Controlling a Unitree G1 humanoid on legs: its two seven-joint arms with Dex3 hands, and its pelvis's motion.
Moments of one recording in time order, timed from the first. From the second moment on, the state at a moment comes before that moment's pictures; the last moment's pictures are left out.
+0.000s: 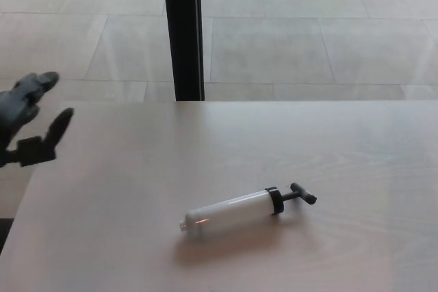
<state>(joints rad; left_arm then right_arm) -0.45 0.50 0.29 0.22 0.36 0.32 -0.44 -0.45 -0.49 -0.41 0.14 0.25 0.48 0.09</state>
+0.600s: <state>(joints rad) -0.03 0.62 0.85 0.62 0.14 0.28 -0.45 -0.17 -0.62 -0.73 0.36 0.27 0.42 0.08</state>
